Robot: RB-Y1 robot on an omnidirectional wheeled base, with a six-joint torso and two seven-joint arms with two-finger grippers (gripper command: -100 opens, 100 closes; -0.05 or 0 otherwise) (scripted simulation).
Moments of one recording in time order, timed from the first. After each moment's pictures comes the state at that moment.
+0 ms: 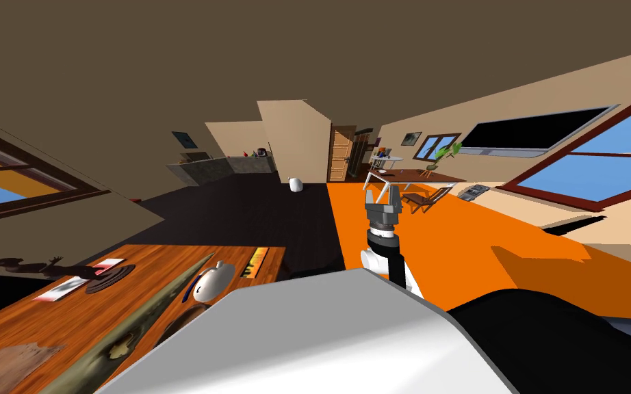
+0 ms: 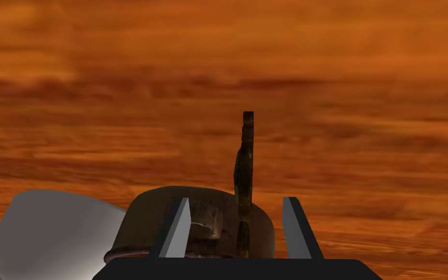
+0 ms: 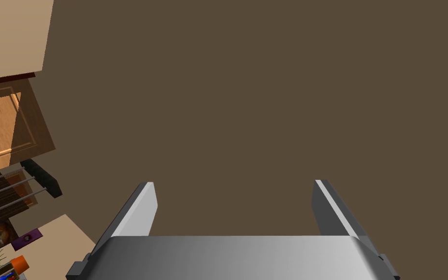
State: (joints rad) left arm 0.42 0.76 -0.60 -0.87 -0.35 0.27 0.93; right arm 0.53 -0.02 -0.03 -2.35 -0.01 -0.63 -0.11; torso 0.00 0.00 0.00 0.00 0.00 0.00
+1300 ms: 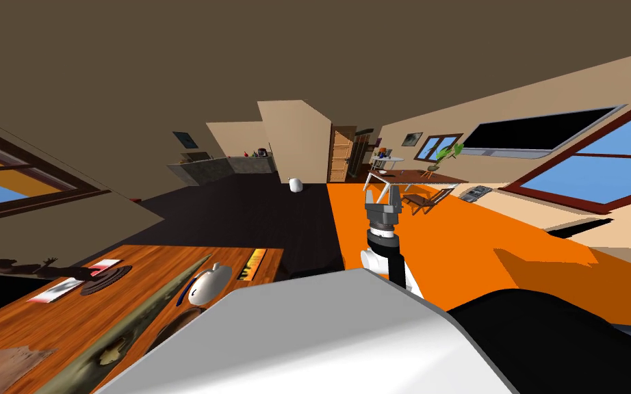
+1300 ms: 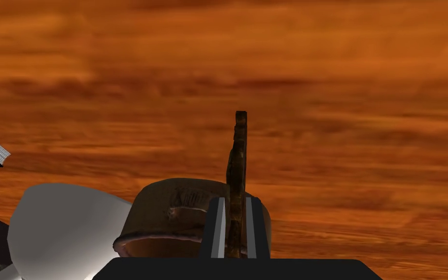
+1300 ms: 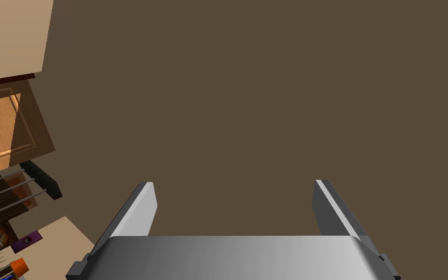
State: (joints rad) left arm 0.48 0.86 -0.69 -1.00 -0.39 0.32 1.08; right arm 0.53 -0.02 -0.03 -2.35 -0.01 -0.63 -0.11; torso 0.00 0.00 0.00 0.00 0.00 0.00
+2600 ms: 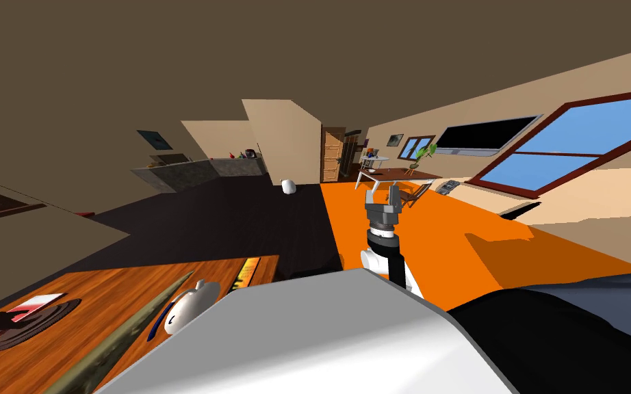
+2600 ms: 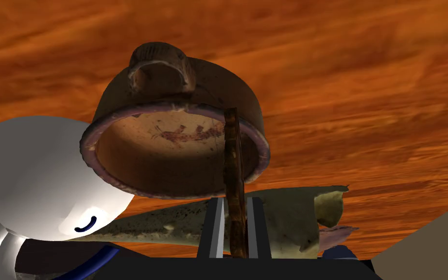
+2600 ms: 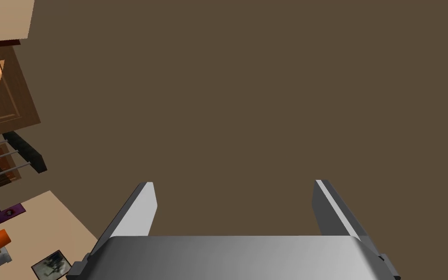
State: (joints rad) left arm 0.55 1.10 -0.83 -1.00 -0.46 0.29 1.29; right arm 0.53 -0.02 -0.03 -2.35 -0.01 -0.63 -0.11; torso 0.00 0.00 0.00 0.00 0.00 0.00
